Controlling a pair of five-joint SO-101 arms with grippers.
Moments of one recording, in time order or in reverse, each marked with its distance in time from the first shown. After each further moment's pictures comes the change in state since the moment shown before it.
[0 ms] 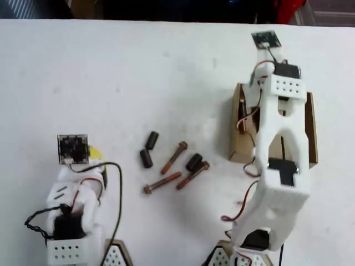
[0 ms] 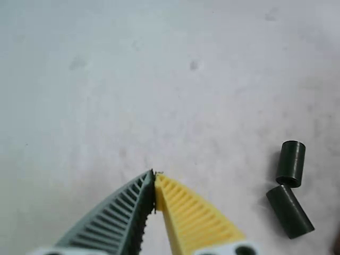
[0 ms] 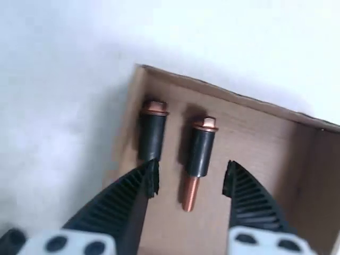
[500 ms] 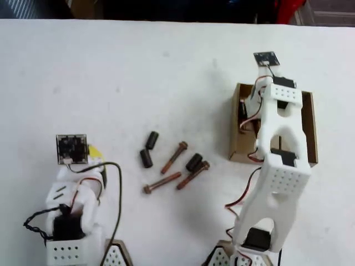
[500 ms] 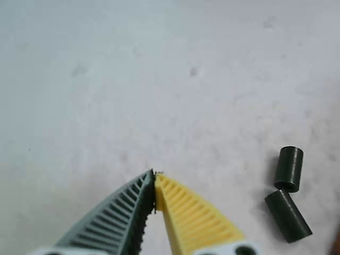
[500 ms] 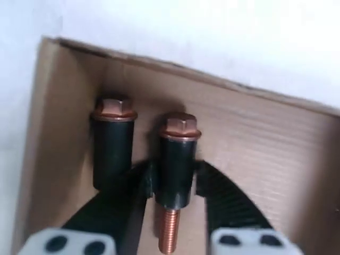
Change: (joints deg) left arm 0.0 0.0 -1.0 0.0 0.0; right arm 4.6 15.6 1.5 -11.4 0.0
